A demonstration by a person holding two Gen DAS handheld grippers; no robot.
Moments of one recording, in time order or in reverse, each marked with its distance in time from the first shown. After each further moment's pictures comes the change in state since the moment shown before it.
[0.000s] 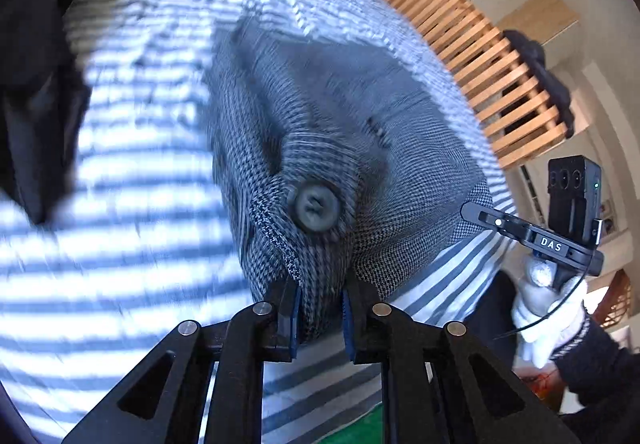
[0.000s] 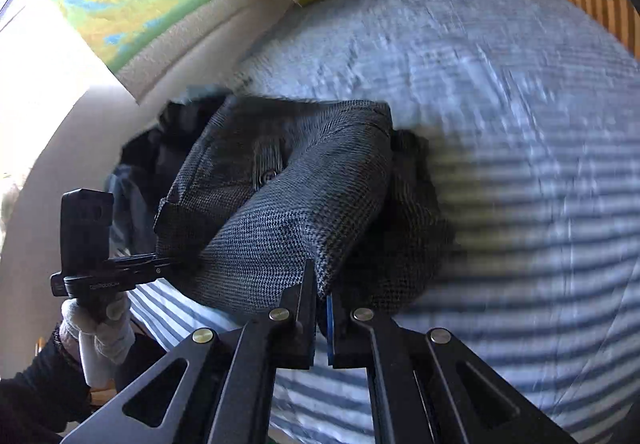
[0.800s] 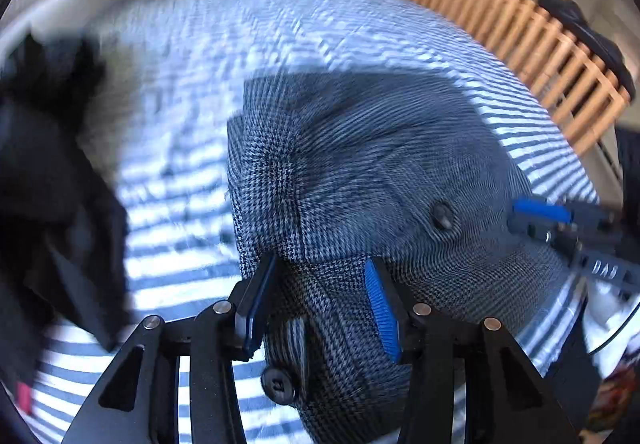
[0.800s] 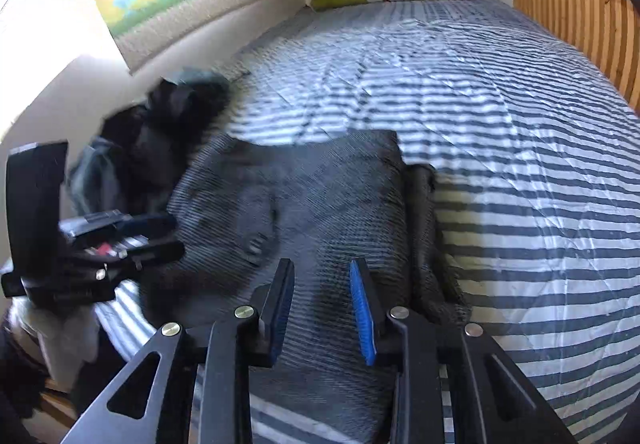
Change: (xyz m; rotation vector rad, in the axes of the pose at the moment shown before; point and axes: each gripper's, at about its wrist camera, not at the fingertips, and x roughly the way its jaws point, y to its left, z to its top) left arm 0.002 -0.024 0.061 0.122 -0.090 0.279; right arm 0.044 0.020 0.035 -0.182 -0.013 -0.196
